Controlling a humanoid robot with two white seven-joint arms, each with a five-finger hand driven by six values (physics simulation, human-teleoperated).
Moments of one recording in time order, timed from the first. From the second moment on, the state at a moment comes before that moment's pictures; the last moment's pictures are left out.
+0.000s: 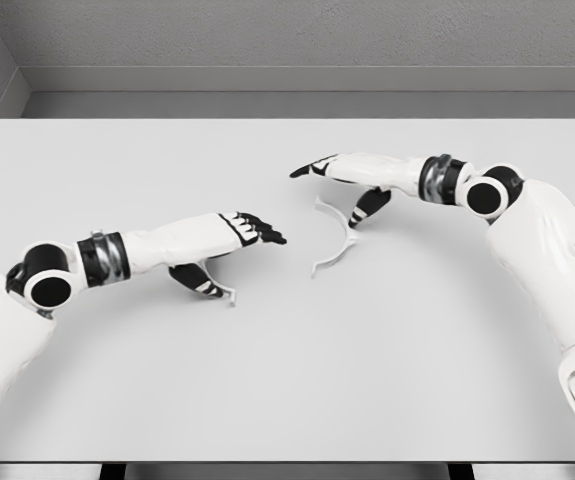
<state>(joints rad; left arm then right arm) -0.42 0.44 -0.44 -1.42 -0.43 -0.61 -0.61 -0.83 -0.28 0.59 -0.83 0.45 -0.61 0.59</state>
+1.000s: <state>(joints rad) -0.49 0.57 -0.36 -1.43 -0.42 -0.61 -0.61 -0.86 -0.27 0.63 -0.84 0.45 -0.61 0.60</state>
